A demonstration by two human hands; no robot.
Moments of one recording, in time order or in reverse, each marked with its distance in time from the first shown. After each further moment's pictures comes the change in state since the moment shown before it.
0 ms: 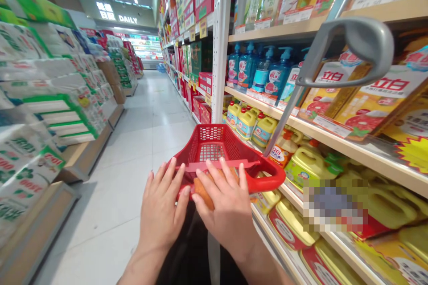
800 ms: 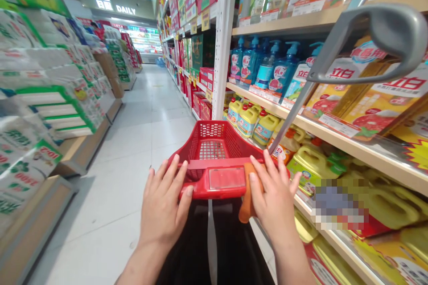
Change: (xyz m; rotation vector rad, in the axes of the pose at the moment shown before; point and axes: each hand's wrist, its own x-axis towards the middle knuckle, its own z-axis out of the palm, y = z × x) left_hand 0.001 0.001 -0.001 -0.017 -0.021 -0.010; right_hand -0.022 0.071 -0.020 -0.191 0.016 0.360
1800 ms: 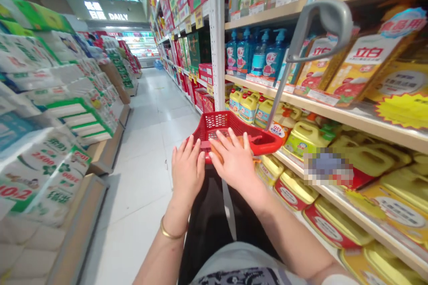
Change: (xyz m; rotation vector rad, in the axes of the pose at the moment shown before) left_hand 0.007 0.010 -0.012 -0.039 -0.032 -0.066; right_hand 0.002 -0.094 -0.005 0.148 -0.107 -0.269
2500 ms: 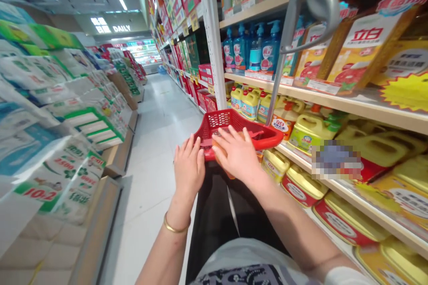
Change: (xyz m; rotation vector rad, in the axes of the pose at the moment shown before) left_hand 0.000 -0.002 0.003 -0.007 0.007 0.015; right_hand -0.001 0.019 -0.002 0.085 -0.006 -0.006
